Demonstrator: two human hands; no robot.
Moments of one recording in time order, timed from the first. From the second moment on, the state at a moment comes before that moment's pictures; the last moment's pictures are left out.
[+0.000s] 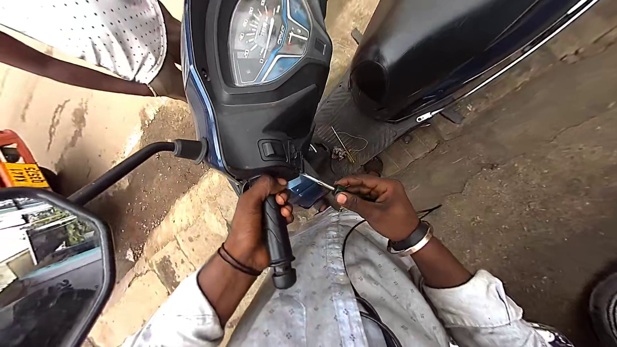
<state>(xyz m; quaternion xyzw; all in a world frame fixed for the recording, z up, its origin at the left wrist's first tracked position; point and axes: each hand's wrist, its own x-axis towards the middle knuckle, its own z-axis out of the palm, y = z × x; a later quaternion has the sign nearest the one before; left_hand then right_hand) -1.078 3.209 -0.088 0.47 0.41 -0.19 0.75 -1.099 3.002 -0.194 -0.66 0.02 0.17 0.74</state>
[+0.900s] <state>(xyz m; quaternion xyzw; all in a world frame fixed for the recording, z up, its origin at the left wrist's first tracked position) -1.080 3.209 -0.092 0.47 0.39 -0.17 0.77 -1.054 2.982 -0.204 -0.71 -0.09 0.15 0.69</state>
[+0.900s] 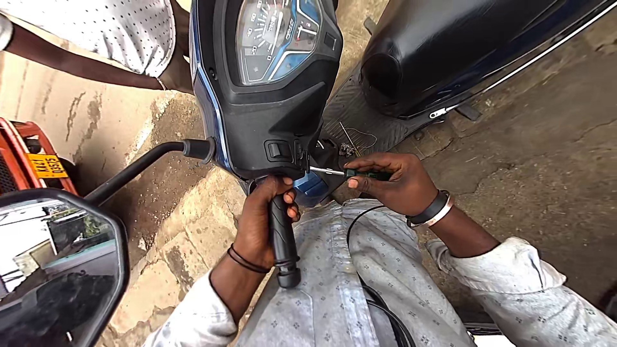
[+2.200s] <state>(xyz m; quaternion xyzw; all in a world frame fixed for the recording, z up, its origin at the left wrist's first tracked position) -1.082 3.208 -0.092 0.47 0.41 -0.16 0.76 -1.086 3.055 -0.272 -0.35 0.08 0.32 0.88</state>
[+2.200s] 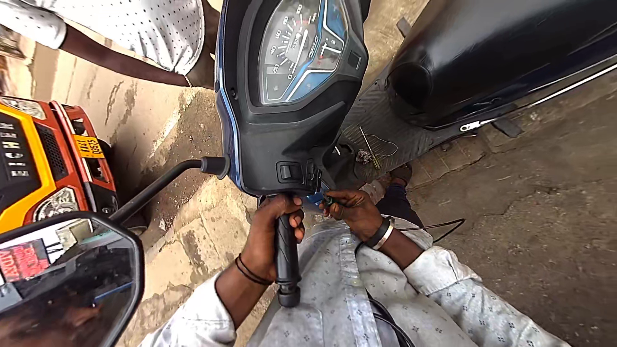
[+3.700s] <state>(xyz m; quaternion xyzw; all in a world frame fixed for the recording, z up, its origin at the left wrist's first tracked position) -1.090 3.214 -0.100 0.45 0.35 -0.13 0.82 -1.005 2.970 -0.130 -0.85 -0.35 0.07 0.39</state>
